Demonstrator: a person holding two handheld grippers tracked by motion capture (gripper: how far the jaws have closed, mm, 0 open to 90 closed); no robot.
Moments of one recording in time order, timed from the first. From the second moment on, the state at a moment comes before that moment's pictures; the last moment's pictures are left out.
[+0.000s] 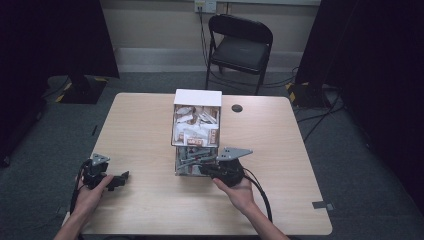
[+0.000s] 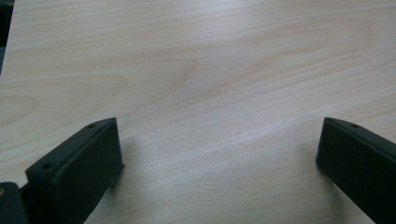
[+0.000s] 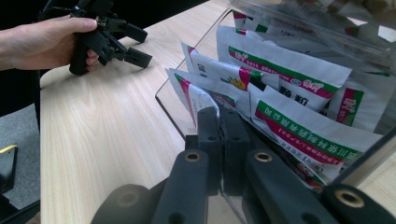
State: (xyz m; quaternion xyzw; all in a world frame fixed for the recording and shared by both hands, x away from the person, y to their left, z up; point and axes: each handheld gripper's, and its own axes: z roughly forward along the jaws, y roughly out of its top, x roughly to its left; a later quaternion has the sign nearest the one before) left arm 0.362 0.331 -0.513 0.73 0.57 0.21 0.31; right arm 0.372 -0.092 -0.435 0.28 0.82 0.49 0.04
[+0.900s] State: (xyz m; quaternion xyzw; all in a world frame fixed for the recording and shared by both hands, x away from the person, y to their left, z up) left arm 0.362 0.331 -0.513 0.73 0.57 0.21 0.31; right arm 0.368 -0.096 -0.421 0.27 0.81 0.52 0.04
